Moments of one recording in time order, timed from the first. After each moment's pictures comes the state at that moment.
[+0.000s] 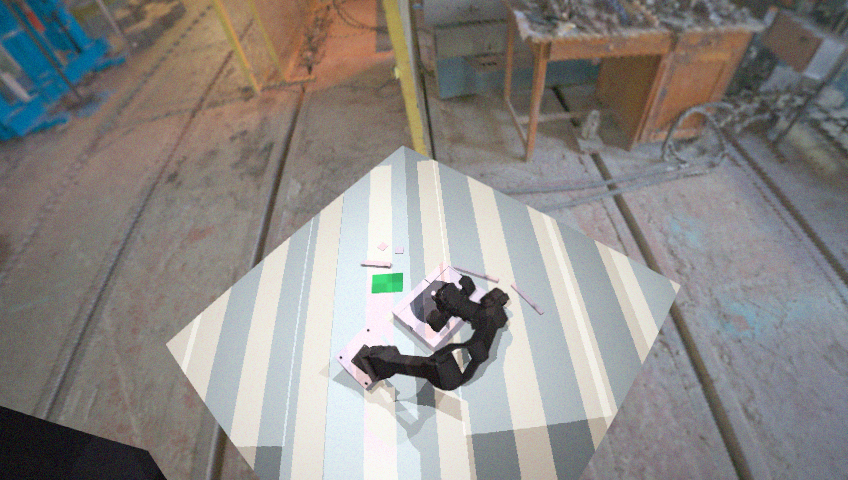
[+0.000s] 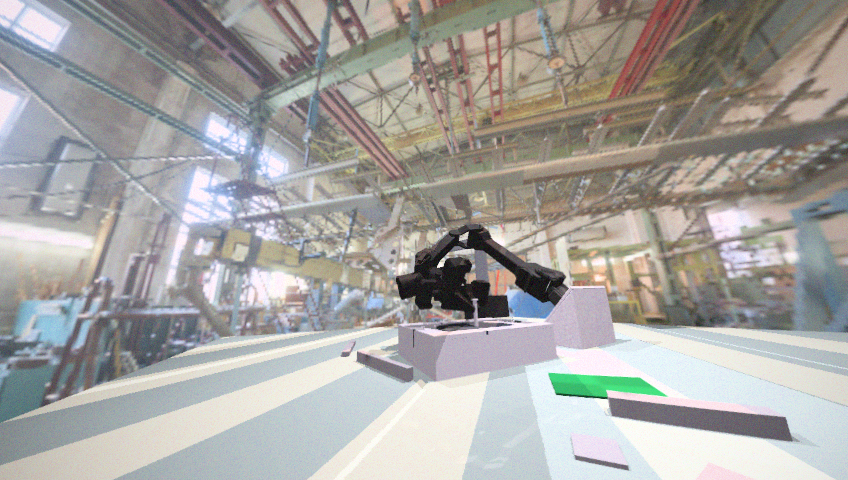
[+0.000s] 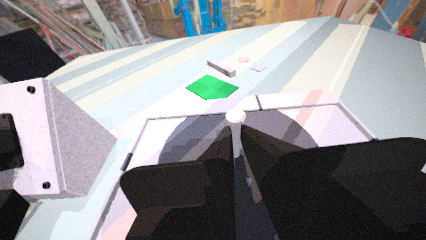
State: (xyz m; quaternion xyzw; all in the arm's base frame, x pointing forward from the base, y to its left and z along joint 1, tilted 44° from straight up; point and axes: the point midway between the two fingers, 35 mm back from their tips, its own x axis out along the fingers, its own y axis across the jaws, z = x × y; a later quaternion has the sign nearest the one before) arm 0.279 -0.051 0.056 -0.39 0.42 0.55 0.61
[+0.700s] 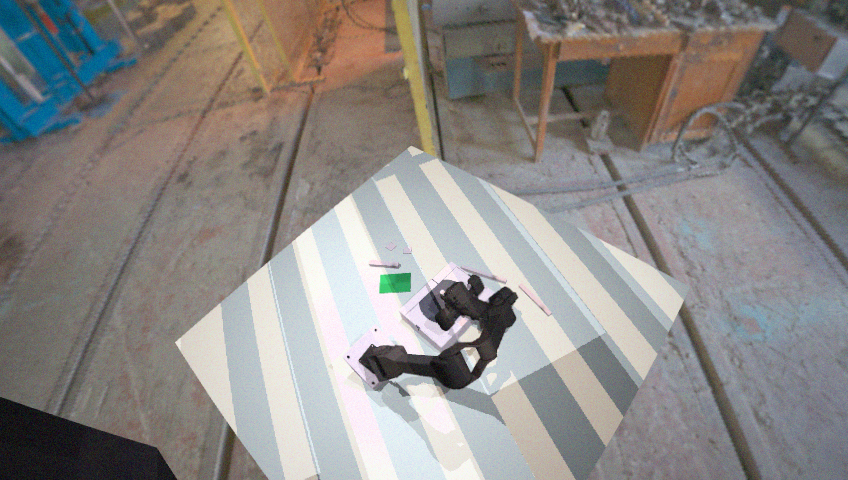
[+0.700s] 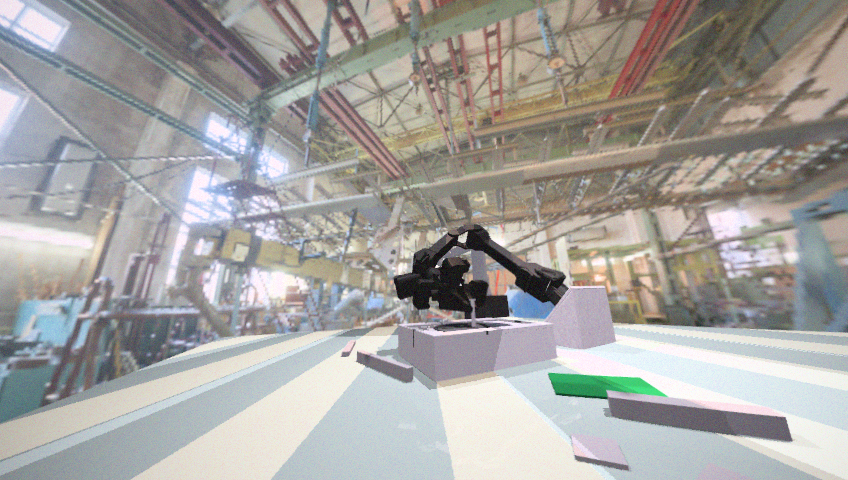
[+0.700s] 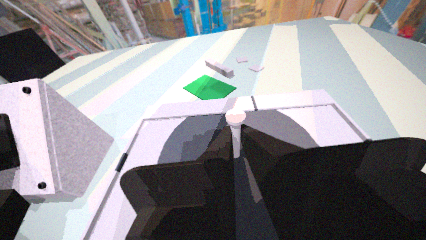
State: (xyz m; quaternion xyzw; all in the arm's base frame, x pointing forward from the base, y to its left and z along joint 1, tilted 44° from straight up) arm 0.285 -0.052 0.056 -0.39 0.42 0.55 0.61
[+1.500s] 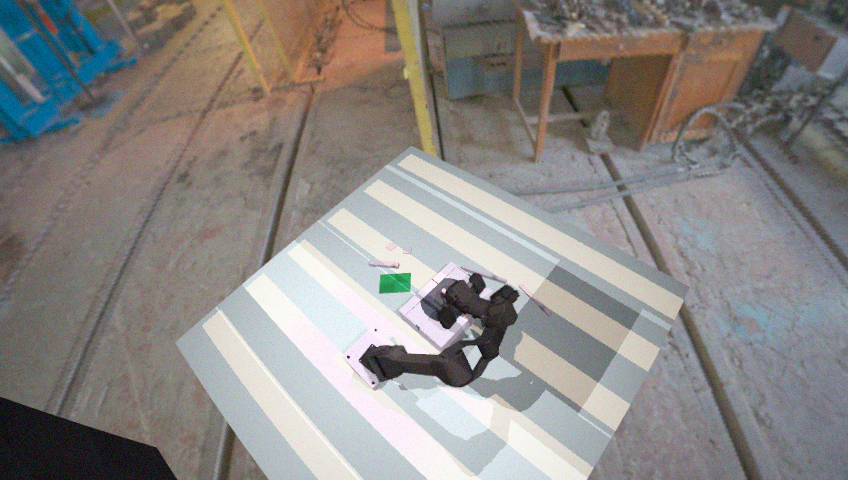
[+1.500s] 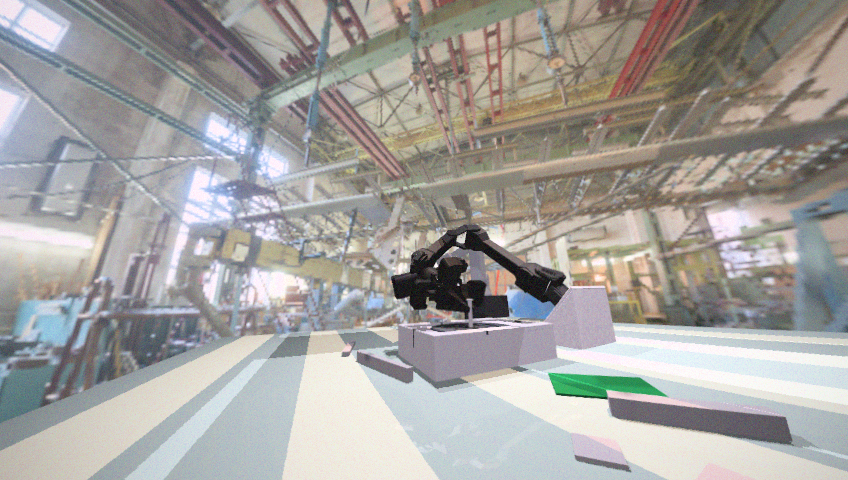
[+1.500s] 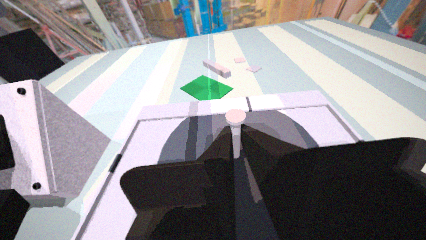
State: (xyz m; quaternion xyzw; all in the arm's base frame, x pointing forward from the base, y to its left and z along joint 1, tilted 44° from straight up) arm 0.292 -0.052 0.057 -0.39 0.42 0.55 0.61
